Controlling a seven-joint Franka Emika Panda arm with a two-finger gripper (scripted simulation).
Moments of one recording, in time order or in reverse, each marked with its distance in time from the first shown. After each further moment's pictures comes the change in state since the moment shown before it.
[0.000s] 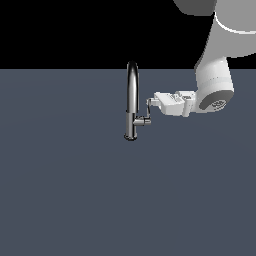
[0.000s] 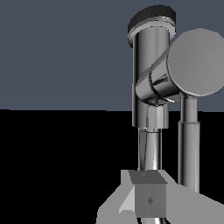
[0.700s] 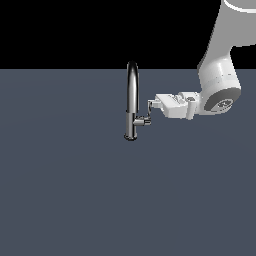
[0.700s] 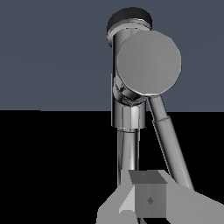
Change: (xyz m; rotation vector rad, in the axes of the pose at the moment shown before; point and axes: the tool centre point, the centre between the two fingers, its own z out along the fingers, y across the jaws) arm 0.000 0.026 -0.002 0.008 0.004 0.002
